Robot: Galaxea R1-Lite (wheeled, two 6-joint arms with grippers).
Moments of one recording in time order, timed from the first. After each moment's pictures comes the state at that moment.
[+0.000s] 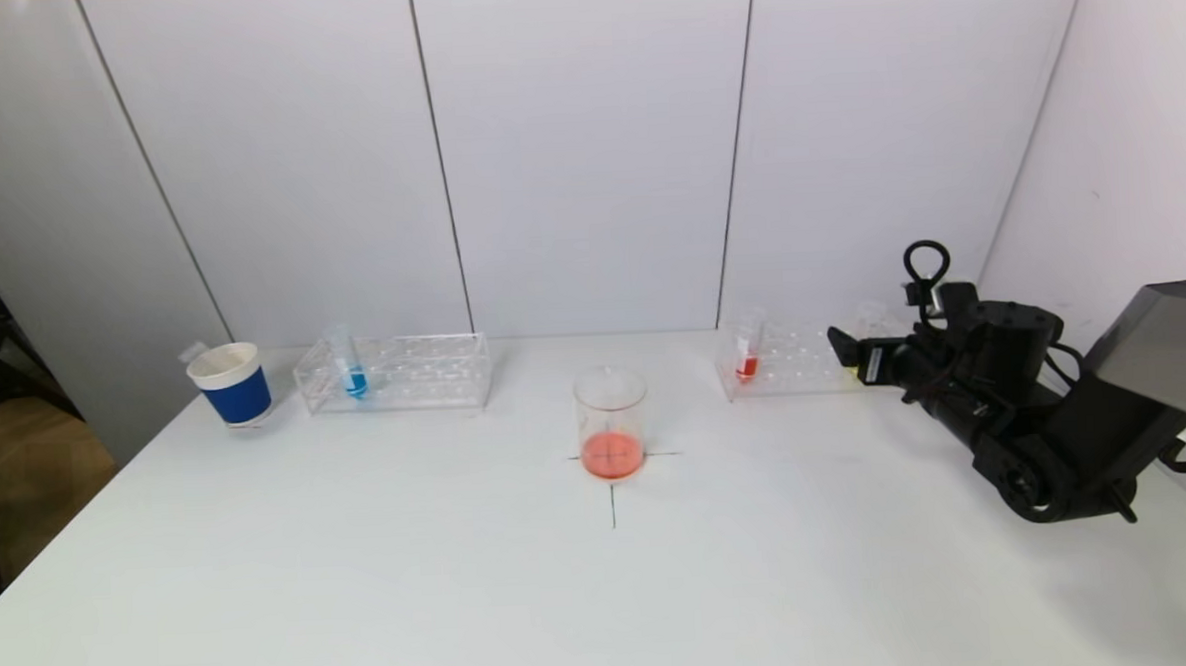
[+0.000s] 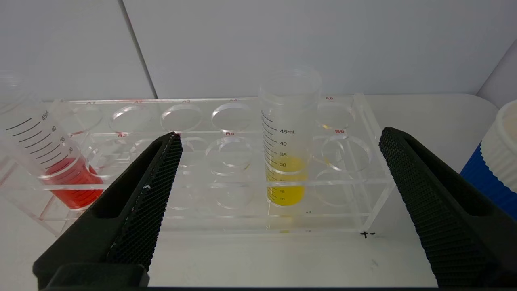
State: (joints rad) left arm 0.00 0.00 0.00 0.01 0.00 0.00; right arm 0.06 2.28 -0.84 -1.30 -0.09 0.04
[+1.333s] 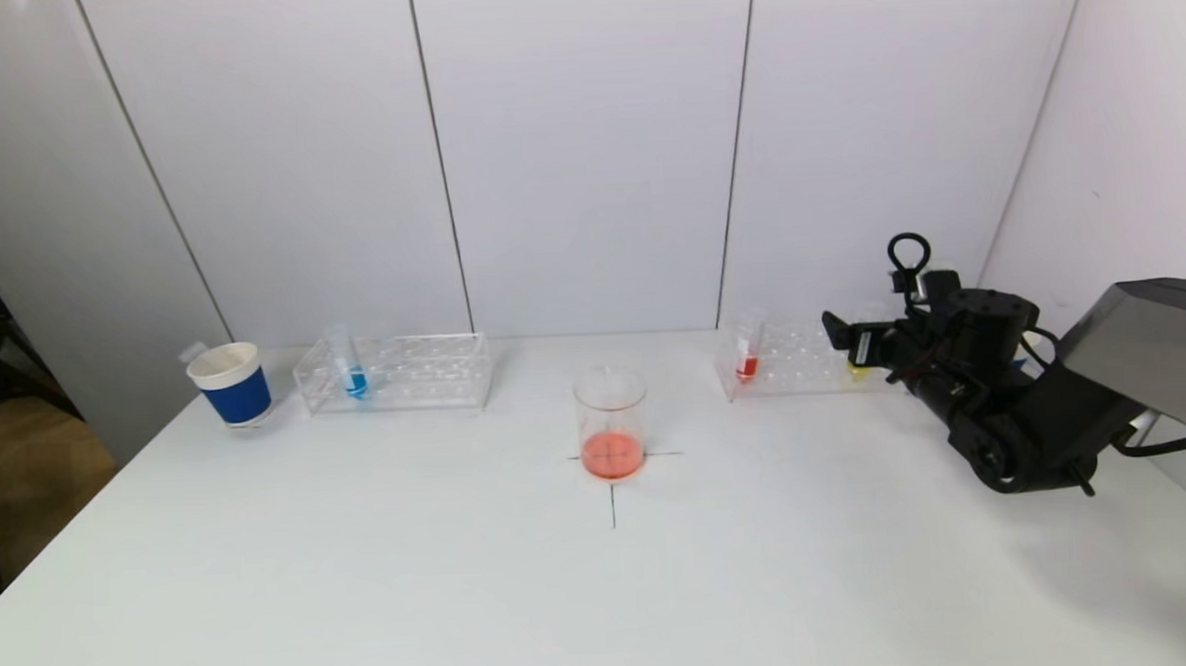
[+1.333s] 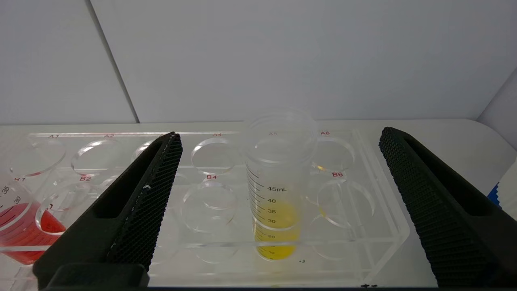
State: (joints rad) left arm 0.00 0.00 0.00 0.01 0.01 0.00; right arm 0.04 2.36 -1.01 -1.26 -0.09 0.01
